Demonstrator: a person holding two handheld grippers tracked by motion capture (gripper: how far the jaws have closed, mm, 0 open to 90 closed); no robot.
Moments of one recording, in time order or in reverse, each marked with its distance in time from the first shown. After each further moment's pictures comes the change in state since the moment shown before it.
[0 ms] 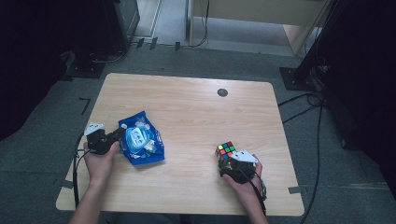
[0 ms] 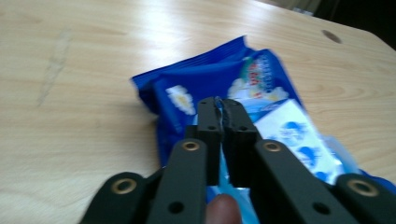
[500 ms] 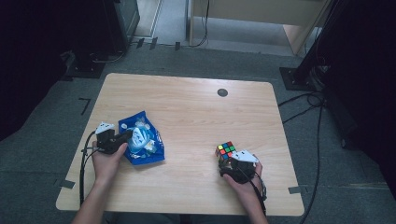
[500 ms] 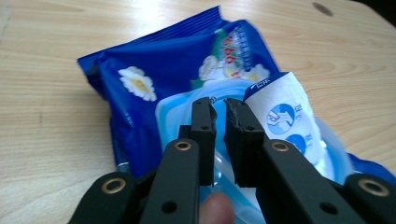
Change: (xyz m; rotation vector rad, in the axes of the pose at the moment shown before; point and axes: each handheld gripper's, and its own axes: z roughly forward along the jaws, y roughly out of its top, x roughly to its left) left arm -0.015 -0.004 0.016 0.075 -0.044 0.037; right arm -0.001 0.000 0.000 0.002 0.006 0.010
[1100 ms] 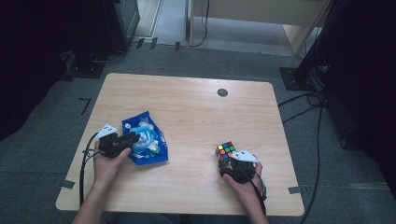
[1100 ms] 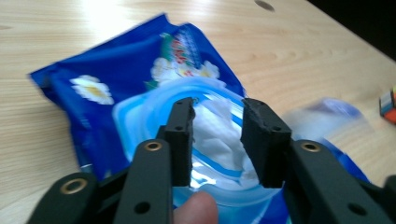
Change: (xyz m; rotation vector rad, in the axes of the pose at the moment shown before) left arm -0.016 -0.005 -0.006 0.001 -0.154 0.130; right arm 0.000 0.000 0.000 0.003 0.006 0.002
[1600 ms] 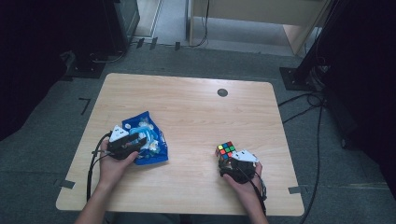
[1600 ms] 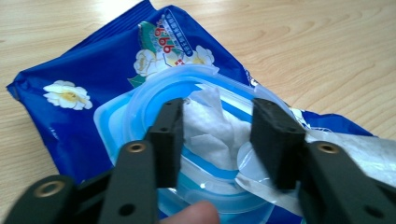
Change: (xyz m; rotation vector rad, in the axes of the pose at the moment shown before) left arm -0.017 -0.003 0.014 0.042 0.104 0.117; right arm 0.000 0.000 0.000 0.000 0.001 0.000
